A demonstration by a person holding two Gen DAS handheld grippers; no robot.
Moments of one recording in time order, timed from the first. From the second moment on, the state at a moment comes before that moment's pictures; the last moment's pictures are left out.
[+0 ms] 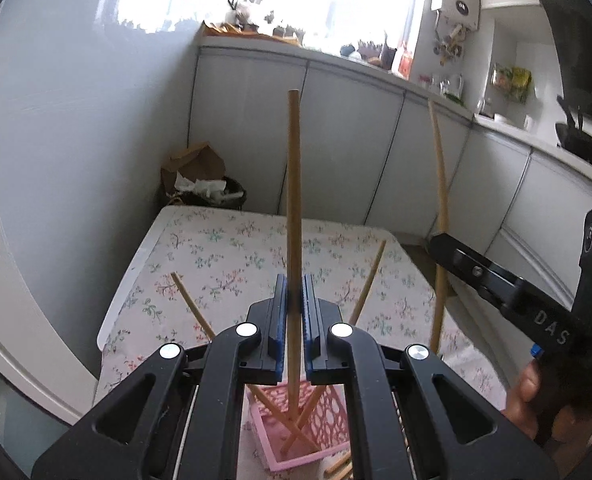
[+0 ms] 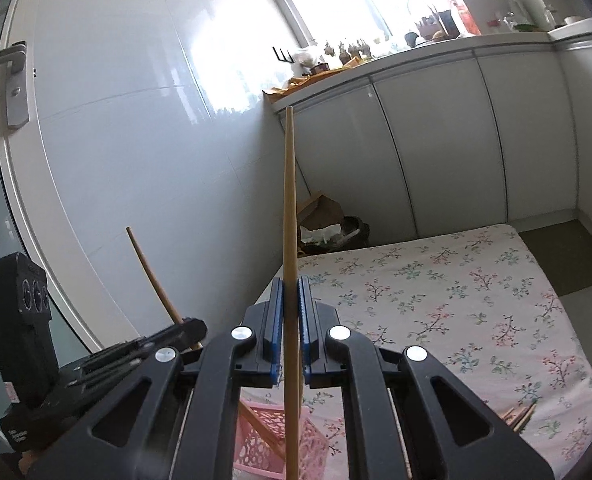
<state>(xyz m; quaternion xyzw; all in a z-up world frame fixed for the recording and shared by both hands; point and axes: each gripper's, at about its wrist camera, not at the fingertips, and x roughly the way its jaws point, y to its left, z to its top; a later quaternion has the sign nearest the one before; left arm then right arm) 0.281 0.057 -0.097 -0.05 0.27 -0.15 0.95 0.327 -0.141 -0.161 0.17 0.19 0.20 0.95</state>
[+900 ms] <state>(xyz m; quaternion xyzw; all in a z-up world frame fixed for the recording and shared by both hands) 0.273 0.101 -0.060 -0.16 0.30 -0.16 0.93 0.329 -0.081 -0.212 0.10 0.19 0.14 0.97</state>
